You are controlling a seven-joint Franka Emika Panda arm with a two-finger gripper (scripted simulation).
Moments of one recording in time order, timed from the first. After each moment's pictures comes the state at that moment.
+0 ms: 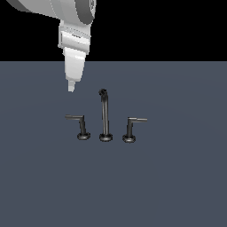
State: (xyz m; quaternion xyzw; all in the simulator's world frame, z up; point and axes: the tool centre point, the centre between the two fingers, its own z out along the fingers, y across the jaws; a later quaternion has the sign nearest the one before) arm -0.018 0.144 0.205 -0.81 0.57 0.10 0.06
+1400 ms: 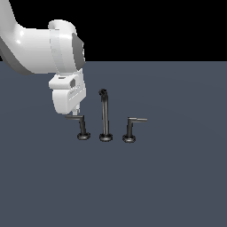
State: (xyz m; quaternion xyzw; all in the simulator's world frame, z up) arm 0.017 0.152 0.098 -0.67 0.74 0.00 0.00
